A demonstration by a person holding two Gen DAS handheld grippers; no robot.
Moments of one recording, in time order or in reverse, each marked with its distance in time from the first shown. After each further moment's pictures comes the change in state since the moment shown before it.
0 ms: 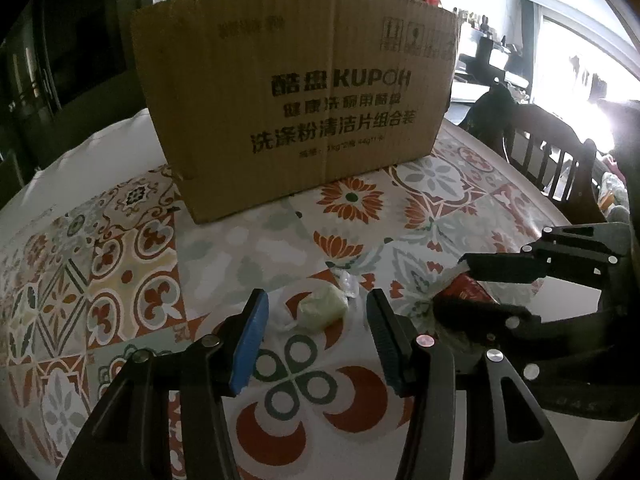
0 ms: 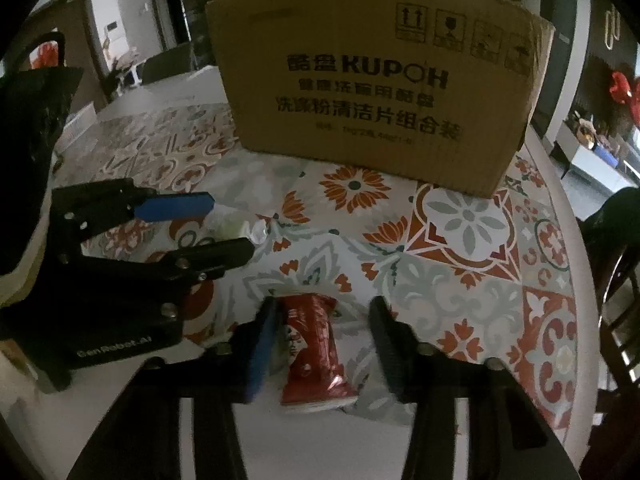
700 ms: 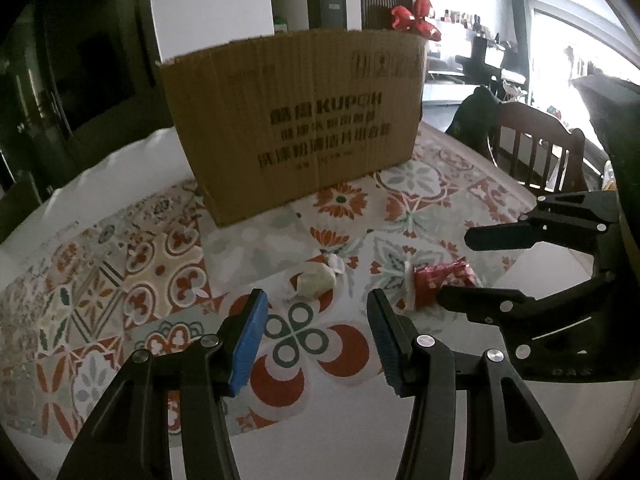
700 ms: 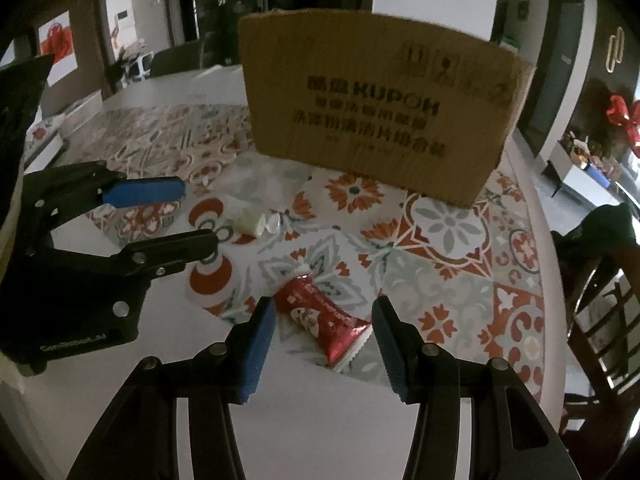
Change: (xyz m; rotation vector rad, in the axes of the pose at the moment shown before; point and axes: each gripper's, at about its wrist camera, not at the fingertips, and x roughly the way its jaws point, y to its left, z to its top) left arm -0.043 -0.013 -0.015 0.050 -0.041 0.042; right arm -0.029 0.012 -0.008 -0.092 0.000 -0.052
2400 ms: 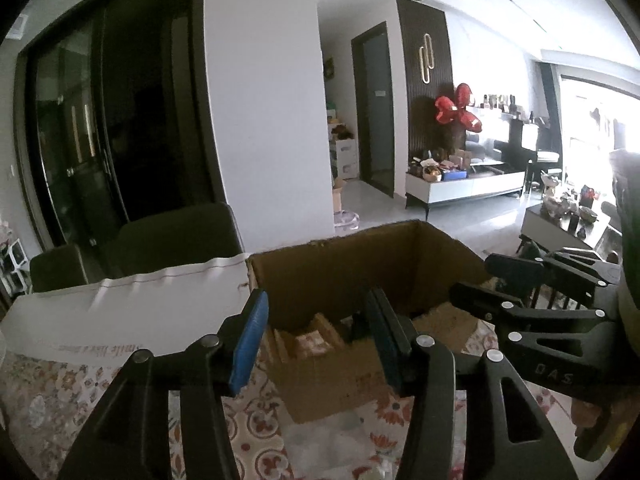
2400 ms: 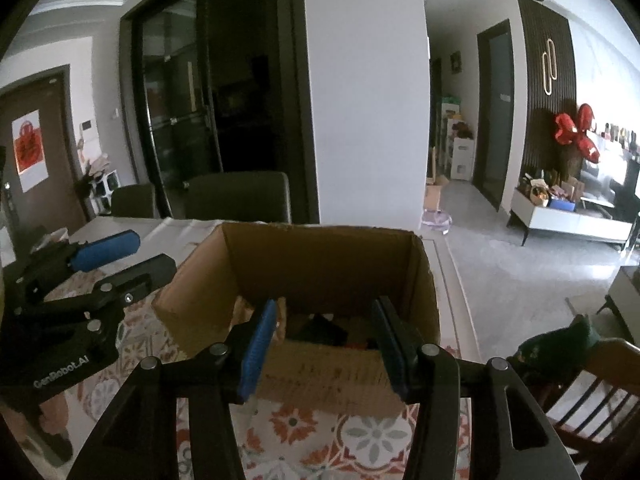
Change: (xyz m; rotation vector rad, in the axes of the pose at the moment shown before) left arm -0.066 0.041 0.139 -0.081 -0.334 0.159; right arm -0.069 -0.056 0.132 0.173 -0.400 -0.100
